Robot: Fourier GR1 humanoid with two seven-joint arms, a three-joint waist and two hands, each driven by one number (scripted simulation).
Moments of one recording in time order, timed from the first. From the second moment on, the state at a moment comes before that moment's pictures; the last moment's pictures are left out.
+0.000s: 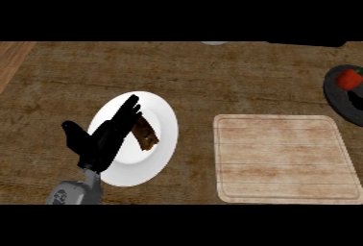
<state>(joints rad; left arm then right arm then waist) -0.13 0.10 -0.18 -1.56 0.24 -0.05 0.24 -0.73 -0.64 -0.56 -0.31 0.70 -0.42 -0.53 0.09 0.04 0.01</state>
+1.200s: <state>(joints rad) -0.11 0.10 -0.16 -1.55 0.24 -0.05 0.23 -0.74 -0.78 -0.79 -0.12 0.45 0.19 -0.66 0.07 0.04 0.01</state>
